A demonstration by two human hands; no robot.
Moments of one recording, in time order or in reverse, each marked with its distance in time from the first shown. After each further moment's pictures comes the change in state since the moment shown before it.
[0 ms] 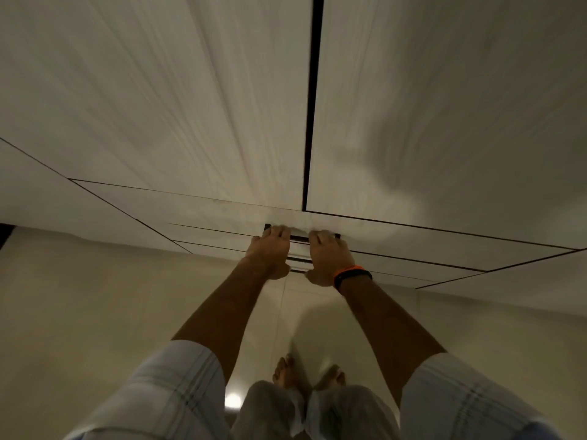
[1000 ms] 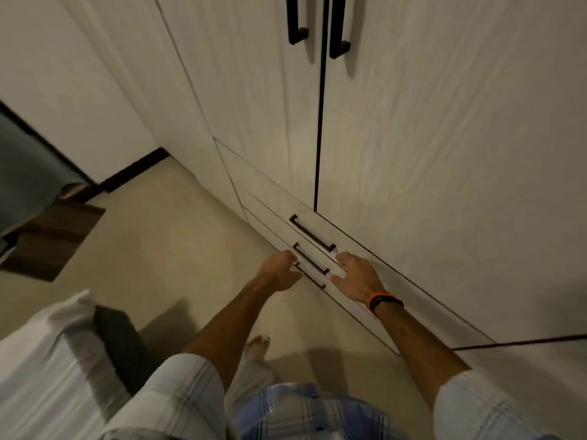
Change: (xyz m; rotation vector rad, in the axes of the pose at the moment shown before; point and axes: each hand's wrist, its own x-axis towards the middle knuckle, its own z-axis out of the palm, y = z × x) left_hand -0.162 0.178 -0.031 -0.750 0.271 -0.627; right_hand -0.140 0.120 -0.081 0.302 -0.019 -0.375
